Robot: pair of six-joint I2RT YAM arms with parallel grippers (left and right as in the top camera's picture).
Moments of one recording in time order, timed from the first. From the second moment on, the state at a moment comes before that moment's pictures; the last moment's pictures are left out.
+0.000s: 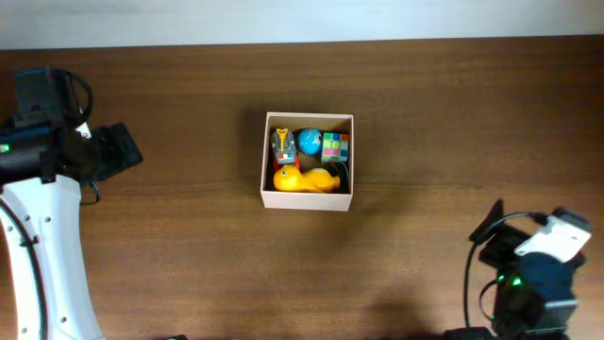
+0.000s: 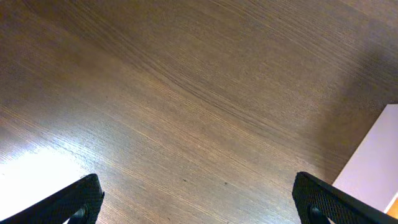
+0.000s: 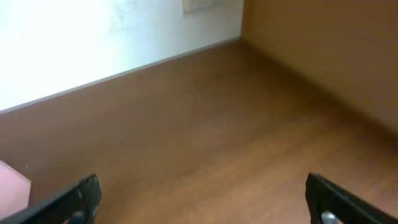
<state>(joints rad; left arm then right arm) 0.22 1.48 1.69 -1.35 -0.15 -0.25 0.05 0.36 0.65 -0.70 0.49 0.26</state>
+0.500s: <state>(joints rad) 0.22 1.48 1.69 -1.36 -0.15 -0.25 0.05 0.03 0.31 -0.66 0.43 0.26</state>
